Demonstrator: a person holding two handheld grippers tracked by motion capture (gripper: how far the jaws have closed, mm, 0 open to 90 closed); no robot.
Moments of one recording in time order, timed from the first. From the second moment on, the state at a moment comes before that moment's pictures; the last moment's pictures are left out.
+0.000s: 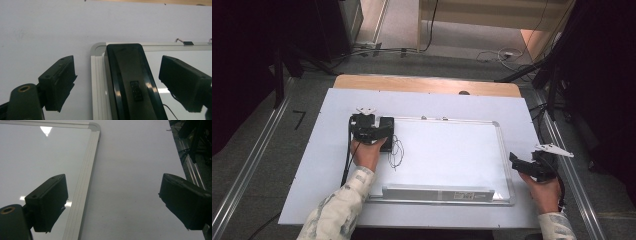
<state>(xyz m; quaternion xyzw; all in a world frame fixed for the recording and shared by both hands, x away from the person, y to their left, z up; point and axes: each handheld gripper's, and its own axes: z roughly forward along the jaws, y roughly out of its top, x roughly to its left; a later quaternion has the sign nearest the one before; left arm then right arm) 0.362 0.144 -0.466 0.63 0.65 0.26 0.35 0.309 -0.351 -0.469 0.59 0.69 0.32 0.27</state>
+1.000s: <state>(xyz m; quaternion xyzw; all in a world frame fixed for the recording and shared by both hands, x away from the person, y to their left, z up) 0.386 0.118 -0.487 0.65 0.65 0.26 0.30 0.308 -0.354 -0.468 0.59 0.69 0.32 0.27</state>
